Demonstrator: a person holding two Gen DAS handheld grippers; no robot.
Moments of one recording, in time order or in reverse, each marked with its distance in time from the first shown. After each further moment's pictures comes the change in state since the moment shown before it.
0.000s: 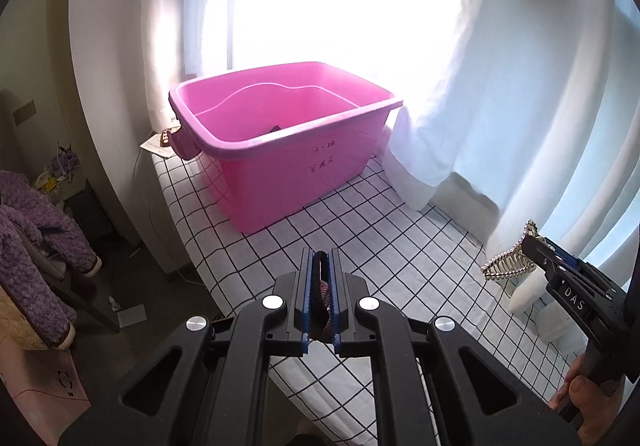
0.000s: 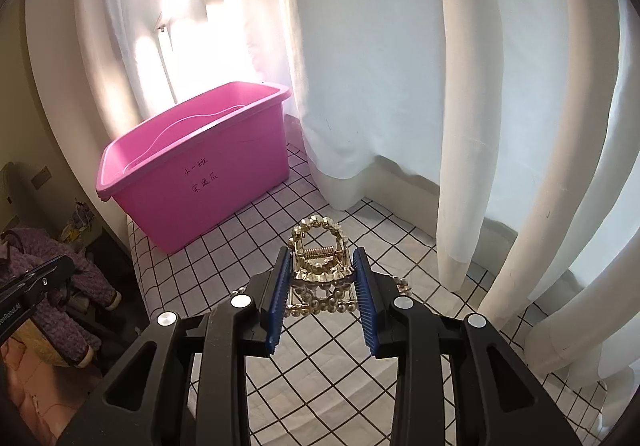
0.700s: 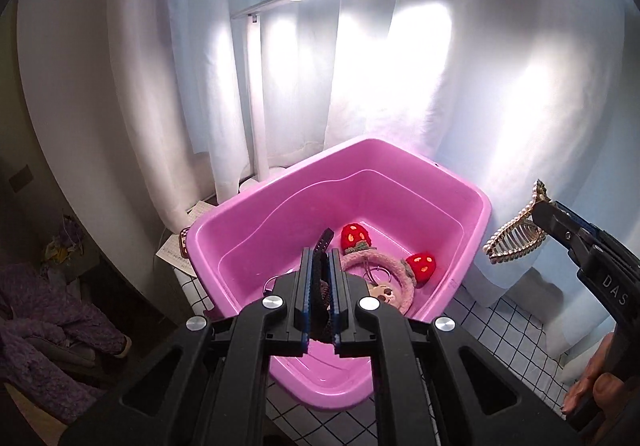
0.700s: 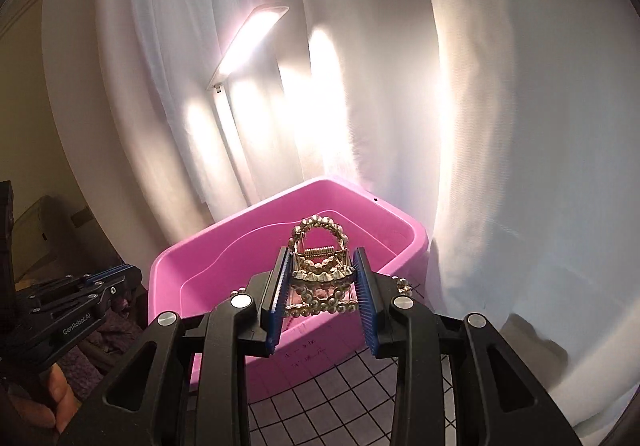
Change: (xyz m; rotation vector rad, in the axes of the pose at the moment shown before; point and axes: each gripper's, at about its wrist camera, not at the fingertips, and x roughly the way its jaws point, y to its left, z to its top) left arm 0.103 0.084 0.189 0.109 -0.042 0.061; right arm 0.100 0.130 0.170 -0.018 -0.141 0.183
